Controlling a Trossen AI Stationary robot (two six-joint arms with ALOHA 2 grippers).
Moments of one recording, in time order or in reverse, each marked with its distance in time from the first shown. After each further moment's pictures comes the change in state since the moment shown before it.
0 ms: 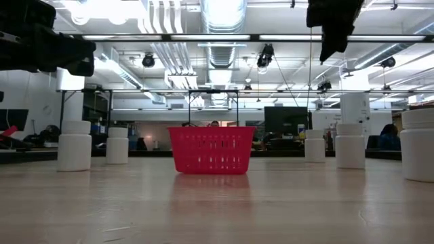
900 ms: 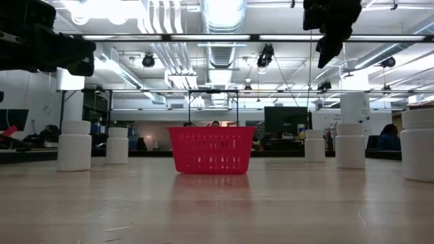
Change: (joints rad) left arm 0.000 0.000 0.000 0.000 0.000 0.000; right arm 0.036 0.034 -0.007 -0.022 -0.024 -0.116
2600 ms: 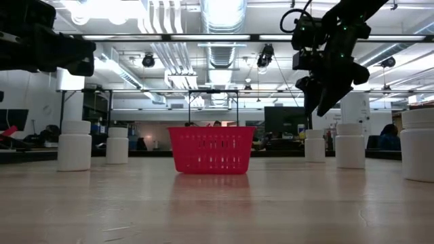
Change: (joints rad) left arm 0.000 0.000 0.000 0.000 0.000 0.000; right arm 0.210 0.046 -0.489 0.555 0.095 -0.185
